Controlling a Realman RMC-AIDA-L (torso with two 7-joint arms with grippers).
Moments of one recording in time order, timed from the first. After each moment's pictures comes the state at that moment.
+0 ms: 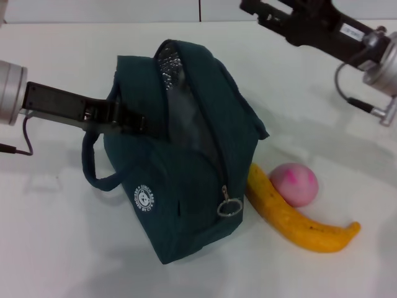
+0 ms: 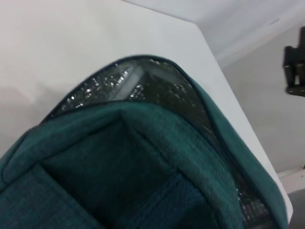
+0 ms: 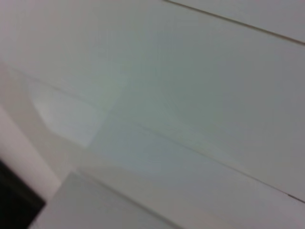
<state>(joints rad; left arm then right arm) -0.56 -2.02 0.89 1.12 2.08 1.81 -2.60 0.84 2.02 -0.64 -0.10 -1.47 -1.62 1.86</state>
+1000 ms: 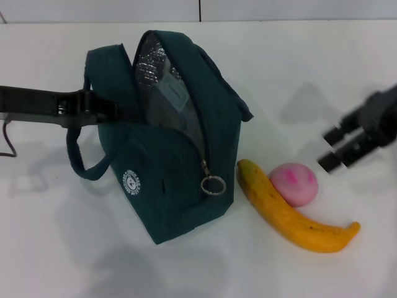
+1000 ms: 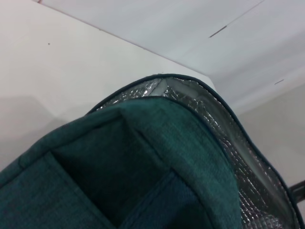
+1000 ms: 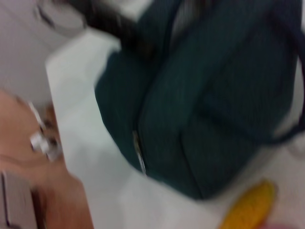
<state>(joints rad) -0.53 -2.02 0.74 1.02 2.08 1.77 -2.50 0.83 1.89 -1.08 -1.05 -2.16 -1.92 2.25</state>
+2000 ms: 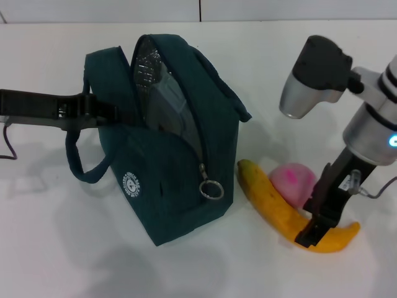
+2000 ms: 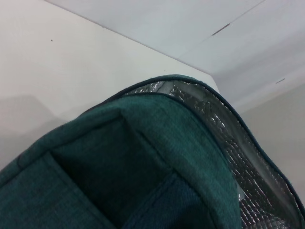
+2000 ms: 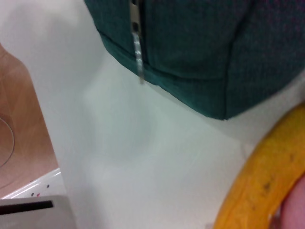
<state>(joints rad) -0.53 -2.01 0.74 0.99 2.09 1.76 -2.49 0.83 2.03 -1.60 -1.17 -2.36 -1.76 2.50</state>
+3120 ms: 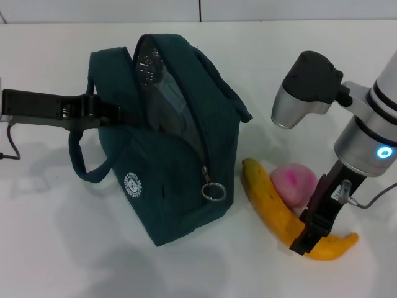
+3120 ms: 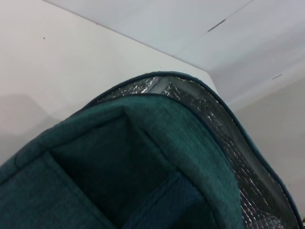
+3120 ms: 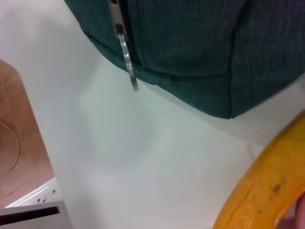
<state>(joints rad) -0.53 -2.02 0.75 0.99 2.09 1.76 -2.48 0.84 2.03 -1.65 -1.09 -2.32 -1.69 2.54</state>
